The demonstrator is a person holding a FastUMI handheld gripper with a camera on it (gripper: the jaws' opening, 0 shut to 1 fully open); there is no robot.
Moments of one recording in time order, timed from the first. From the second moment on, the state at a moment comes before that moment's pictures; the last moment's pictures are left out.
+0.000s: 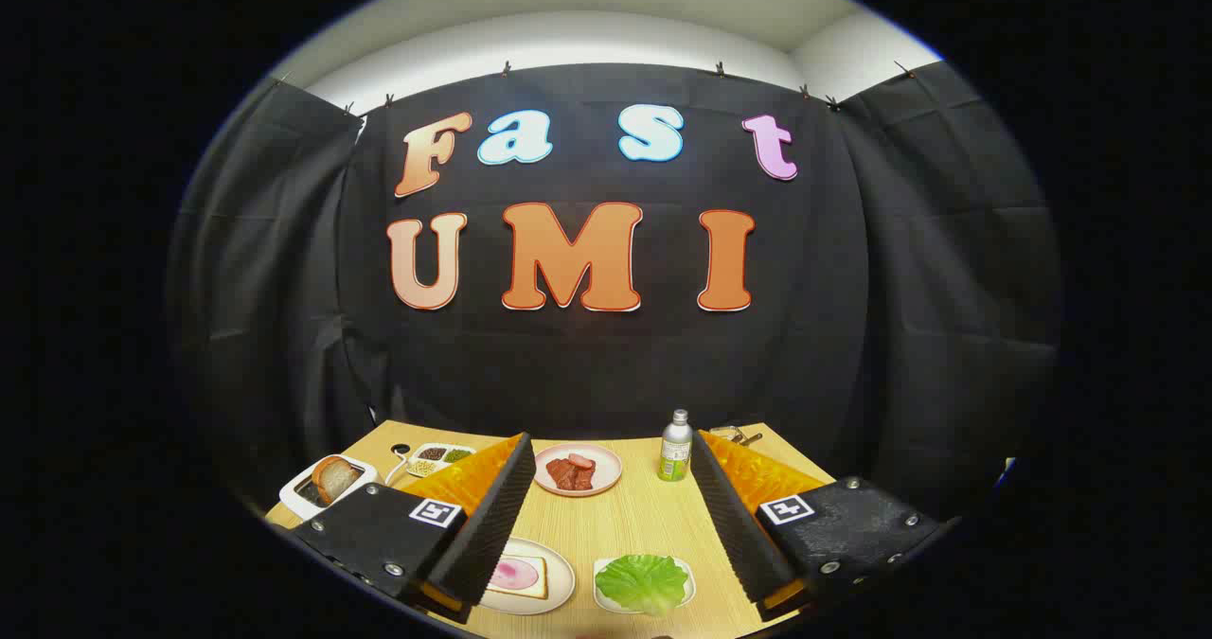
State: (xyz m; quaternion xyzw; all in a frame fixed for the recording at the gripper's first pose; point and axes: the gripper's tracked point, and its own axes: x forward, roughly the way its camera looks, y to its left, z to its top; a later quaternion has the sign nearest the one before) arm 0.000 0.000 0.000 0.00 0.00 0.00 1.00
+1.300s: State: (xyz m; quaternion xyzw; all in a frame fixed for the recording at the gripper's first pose) arm 0.047 -0.012 -0.159 -0.03 0.28 0.01 0.96
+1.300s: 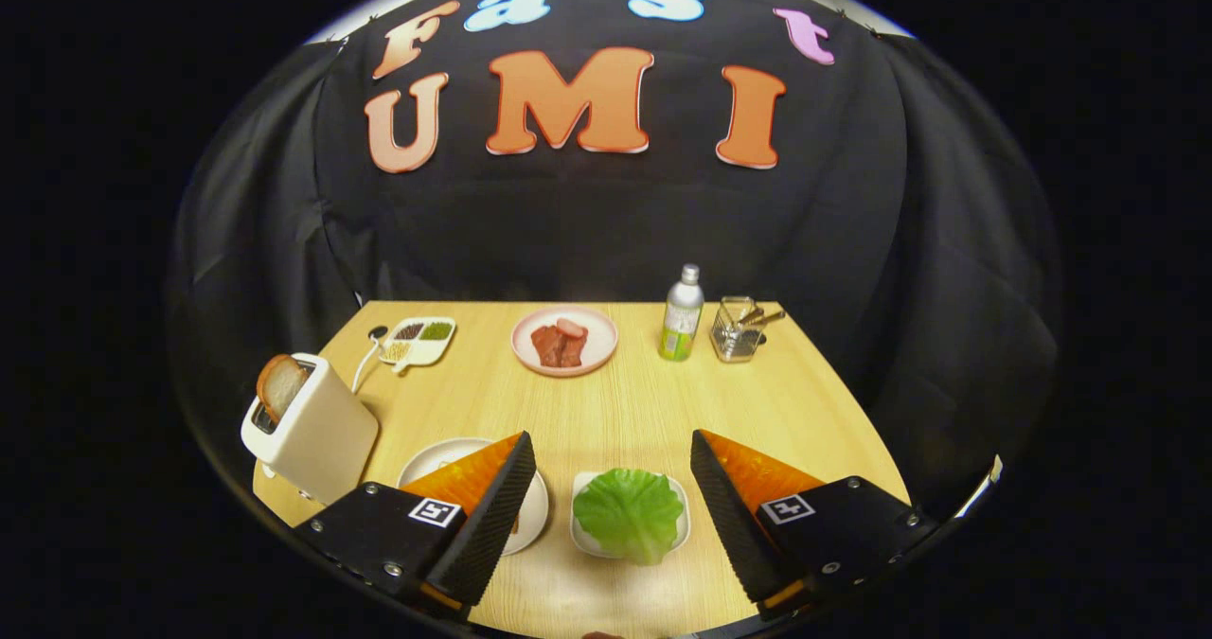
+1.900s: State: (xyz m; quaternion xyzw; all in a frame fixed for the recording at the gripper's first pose) arm 0.053 -0.027 -0.288 -0.03 0.49 0.04 0.87
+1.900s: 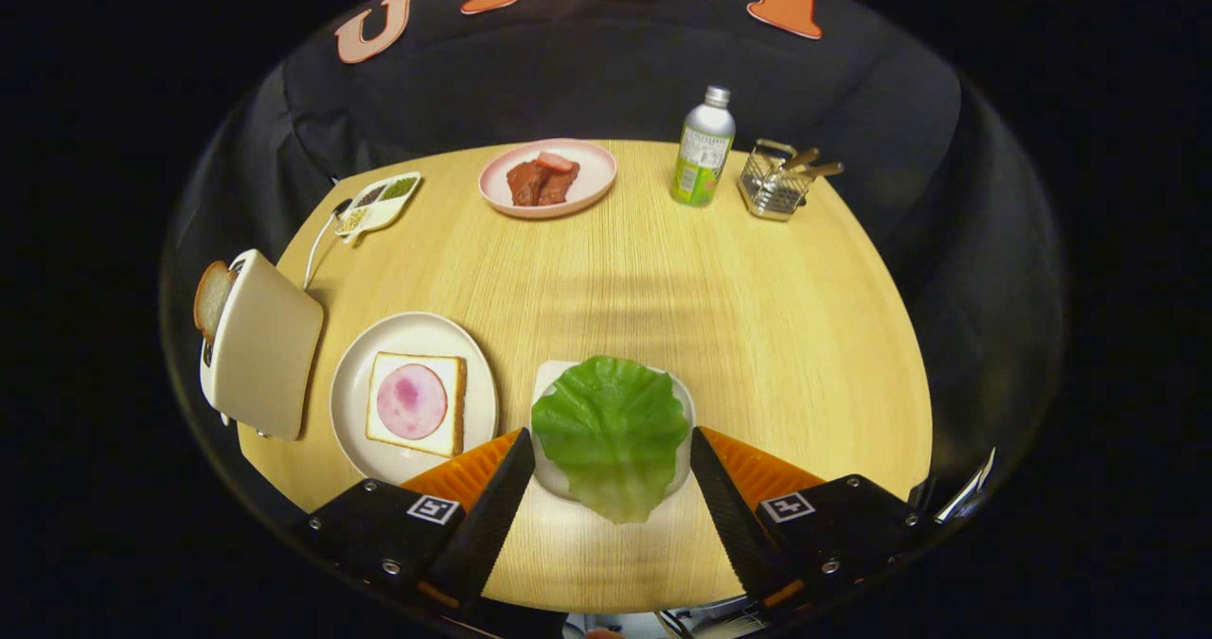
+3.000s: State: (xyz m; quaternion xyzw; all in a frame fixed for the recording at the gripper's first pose) arm 0.069 -0.031 -0.375 -0.02 0.63 0.03 0.78
